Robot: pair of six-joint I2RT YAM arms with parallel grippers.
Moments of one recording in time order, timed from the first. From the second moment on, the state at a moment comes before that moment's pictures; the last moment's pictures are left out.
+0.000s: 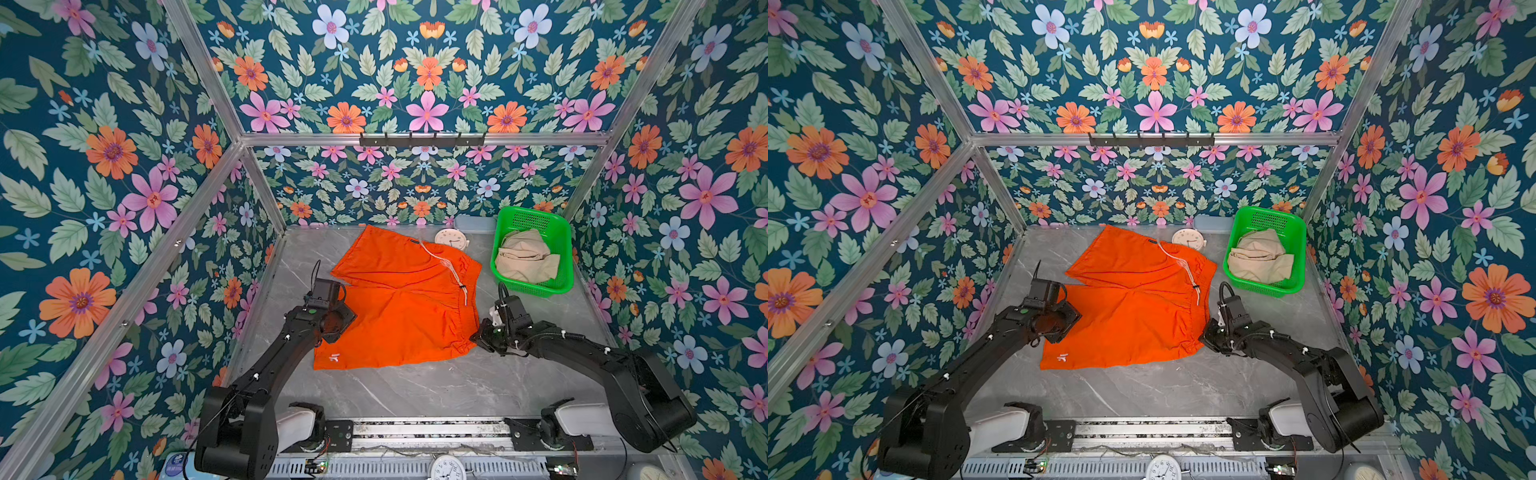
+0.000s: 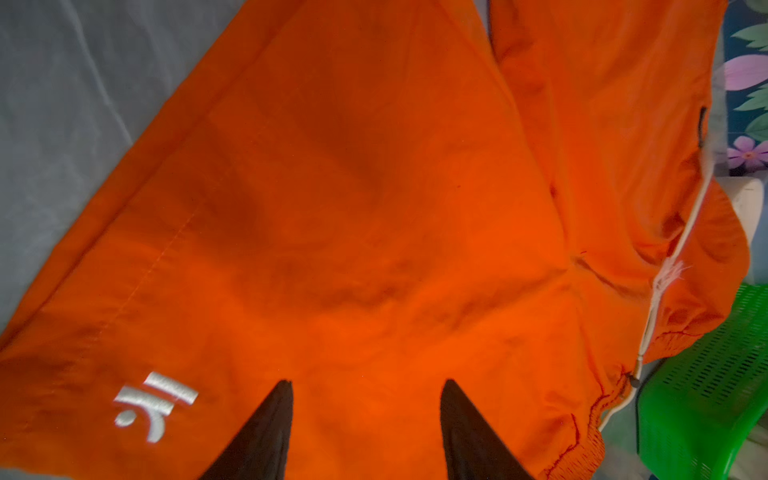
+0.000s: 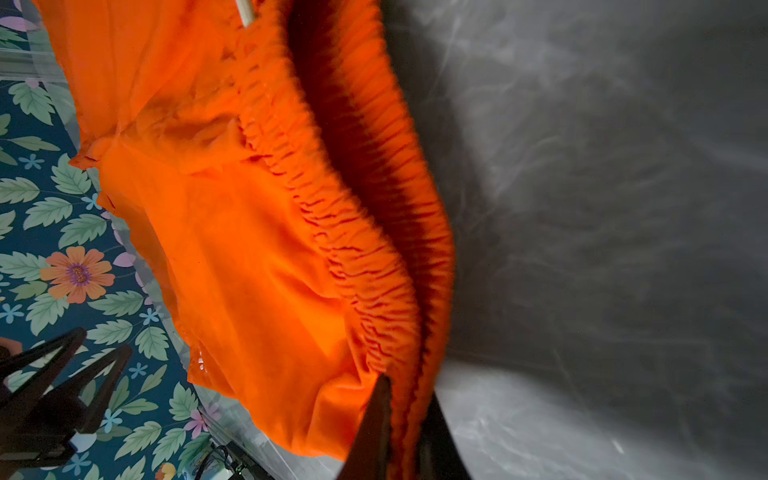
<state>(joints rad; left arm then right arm) -0.23 1.20 0.75 -0.63 0.07 -1.02 0.37 1.35 0.54 -0.21 -0.38 0.94</state>
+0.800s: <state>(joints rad) -0.01 1.09 0.64 -0.79 0.13 -1.01 0.38 1.33 0.50 -0.20 -0.38 0.94</state>
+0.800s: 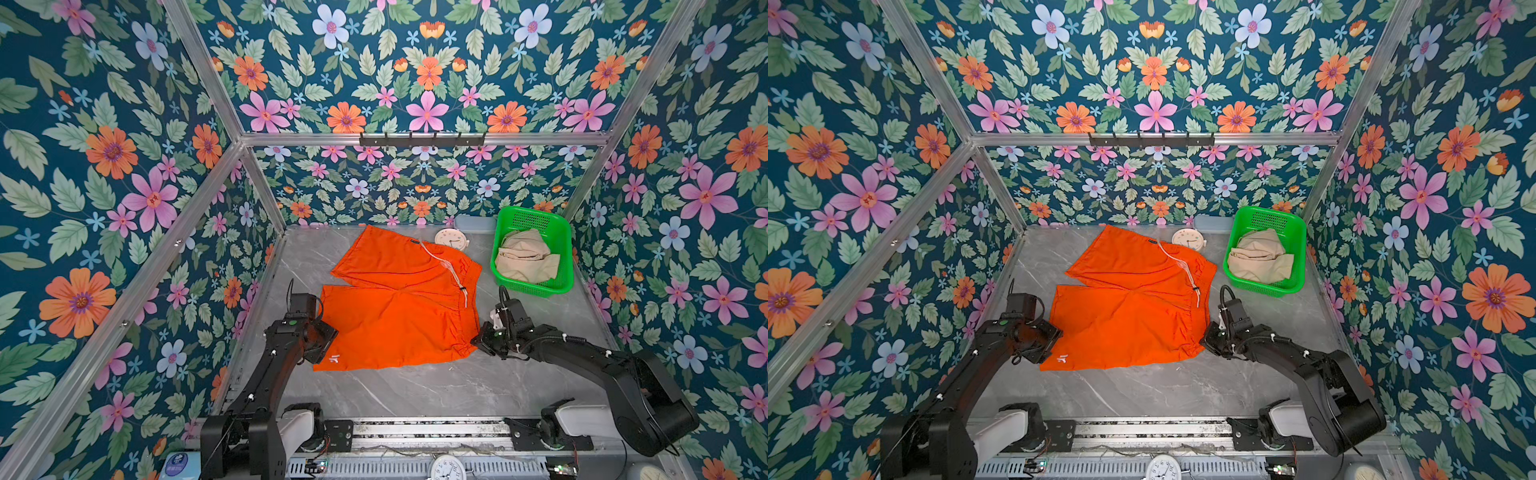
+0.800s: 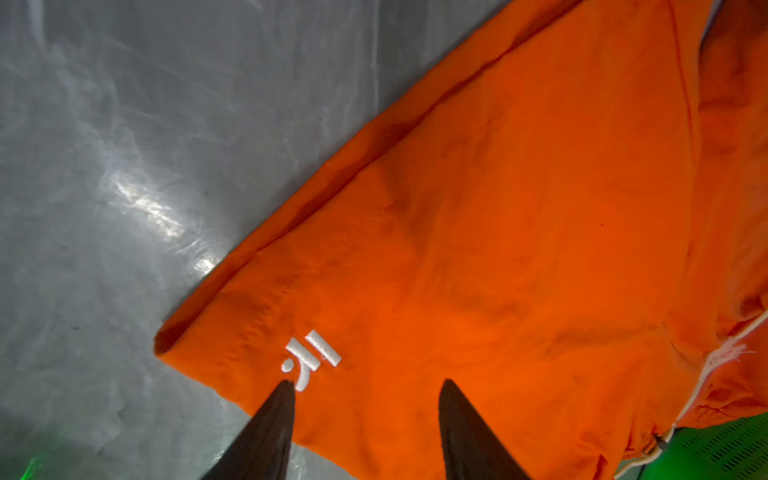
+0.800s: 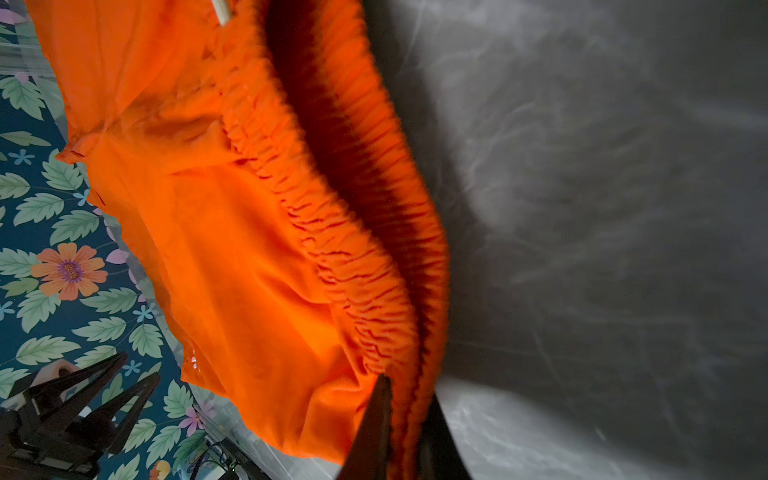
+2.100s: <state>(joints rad) 0.08 1.09 0.49 -0.79 0.02 -1.02 0.38 1.29 0.48 -0.21 -0.39 0.95</state>
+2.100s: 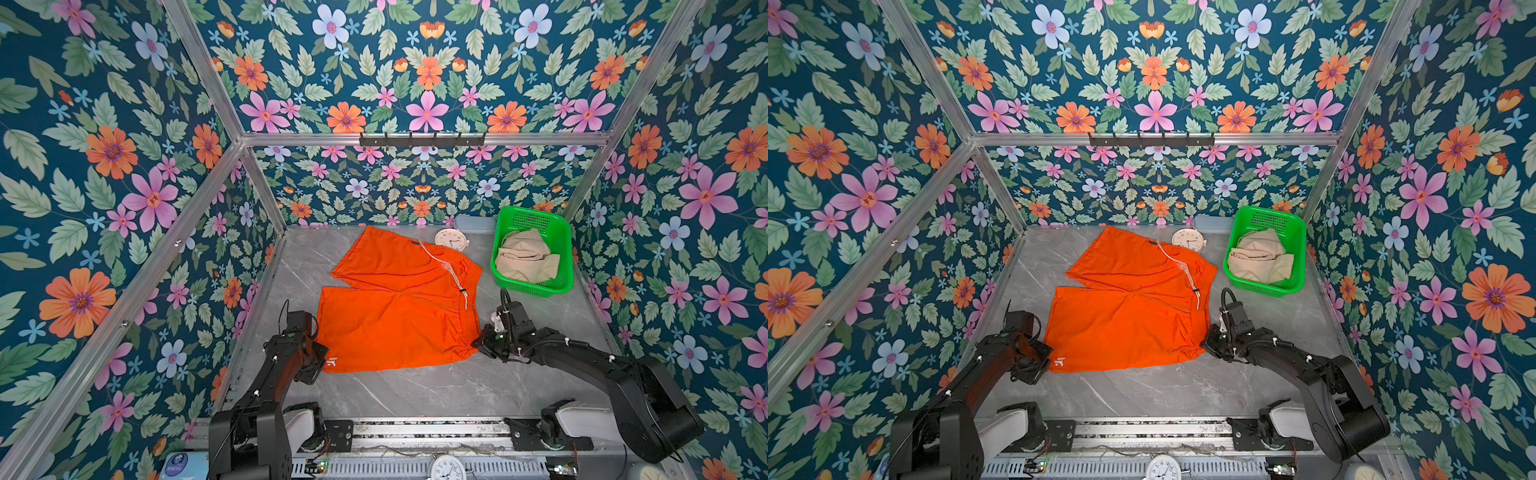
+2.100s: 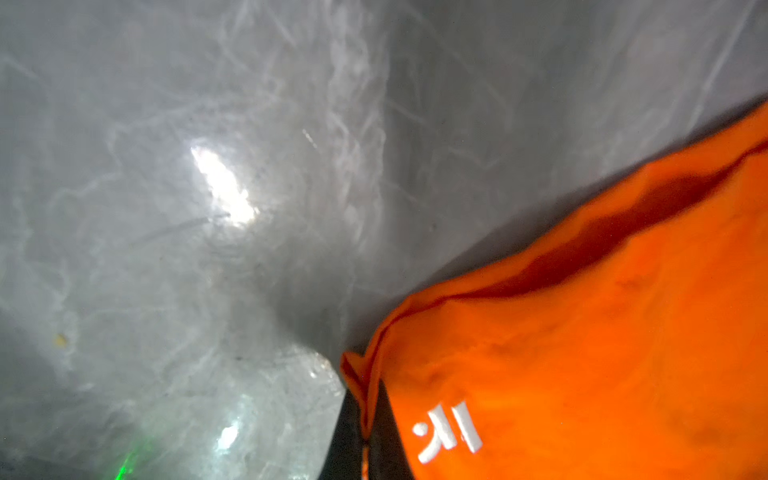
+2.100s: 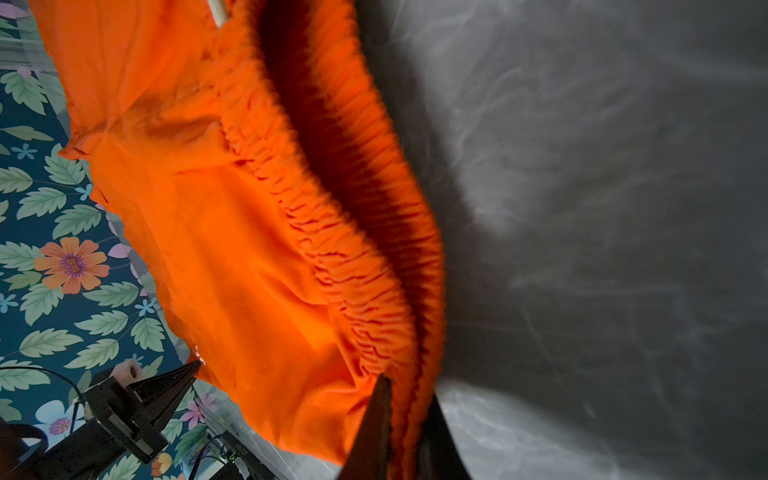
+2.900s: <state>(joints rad) 0.08 0.81 0.65 -0.91 -0.05 -0.88 0.51 0.95 0.45 -0.54 -0.37 1.05</state>
